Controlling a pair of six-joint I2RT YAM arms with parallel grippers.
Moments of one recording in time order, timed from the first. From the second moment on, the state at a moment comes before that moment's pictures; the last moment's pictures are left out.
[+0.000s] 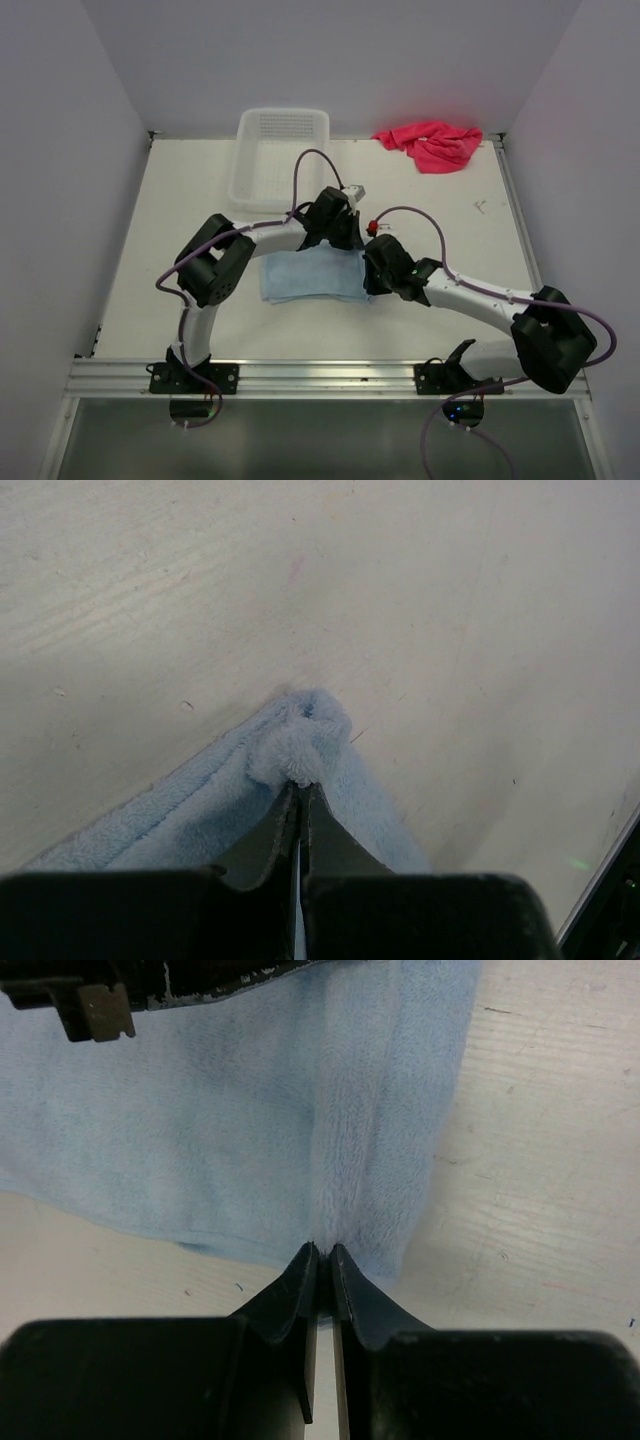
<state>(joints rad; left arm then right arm) -0.73 2.06 1.34 -0.01 0.26 -0.51 0.76 1.31 0.67 -0.31 0.17 0.59</state>
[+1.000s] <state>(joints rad) -0.72 2.01 1.23 0.08 0.24 -0.51 0.76 1.29 0.63 -0.21 0.05 0.66</state>
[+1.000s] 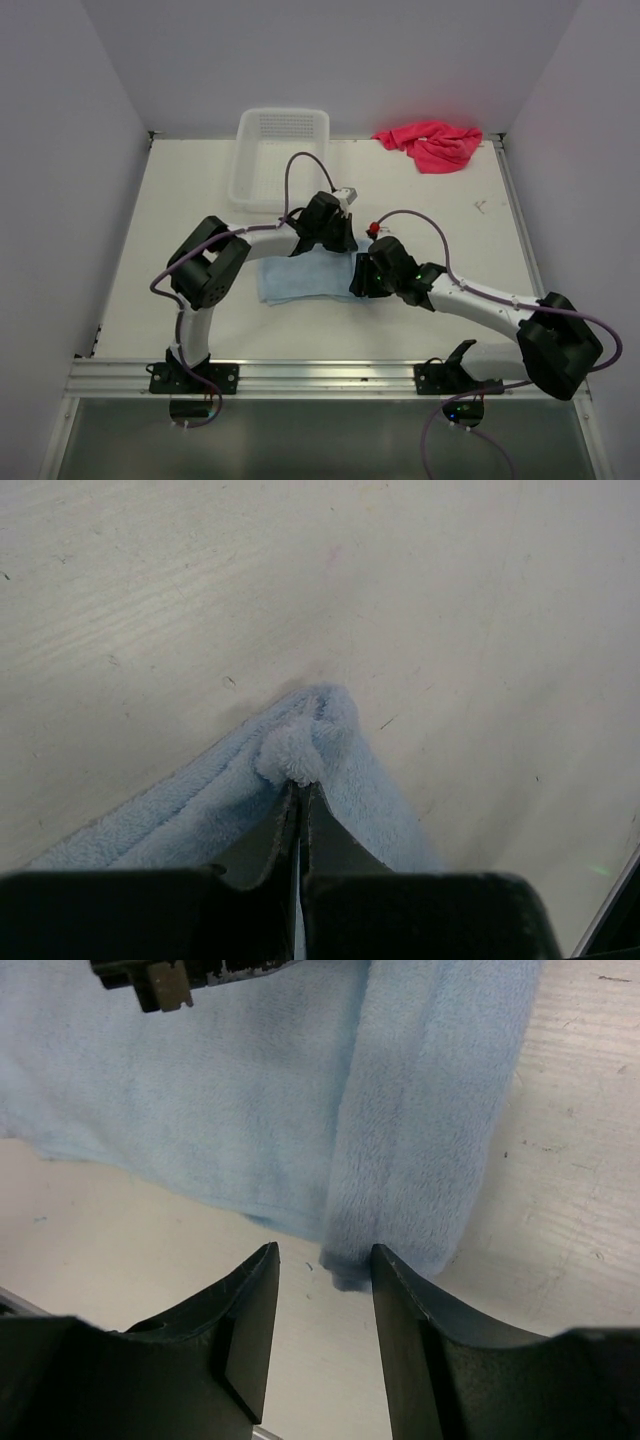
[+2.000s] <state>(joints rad) -0.71 1.99 1.20 0.10 0.22 -0.49 0.53 1.26 0.43 0.00 -0.14 0.87</state>
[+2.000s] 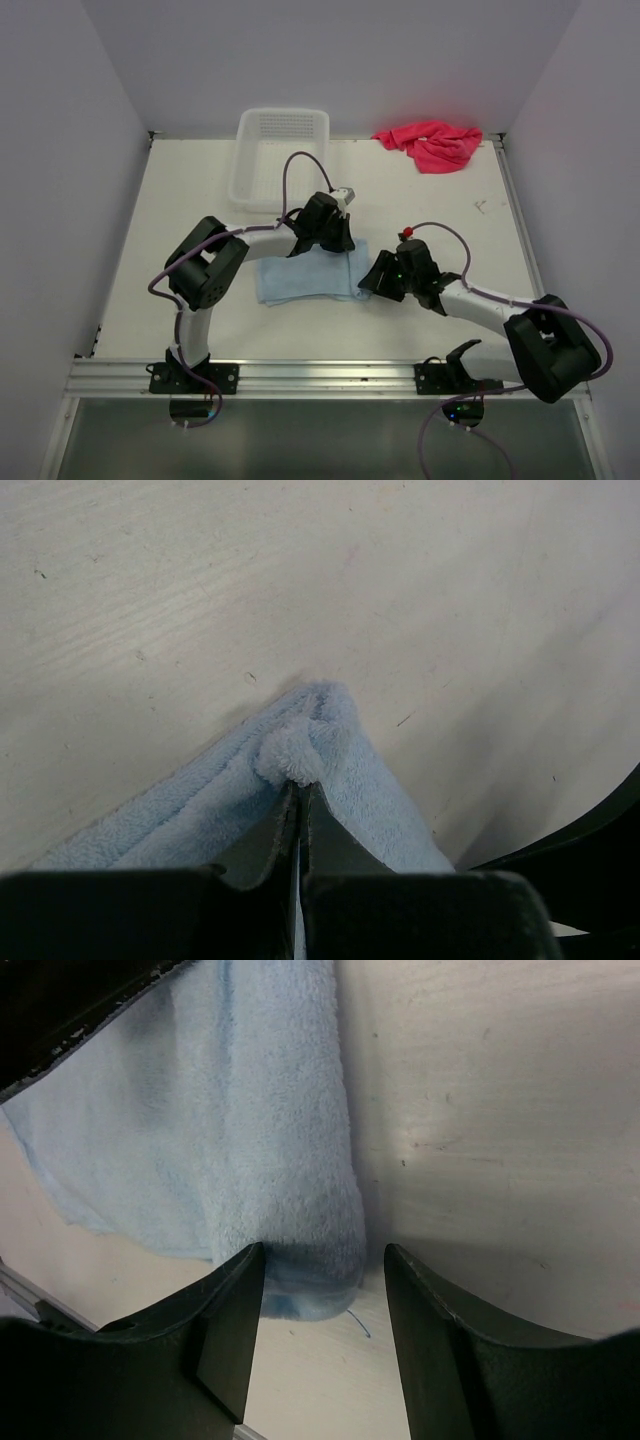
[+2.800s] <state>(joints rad) -0.71 1.99 1.20 0.08 0.21 -0.47 0.60 1.27 0.43 0.04 -0.03 0.73</state>
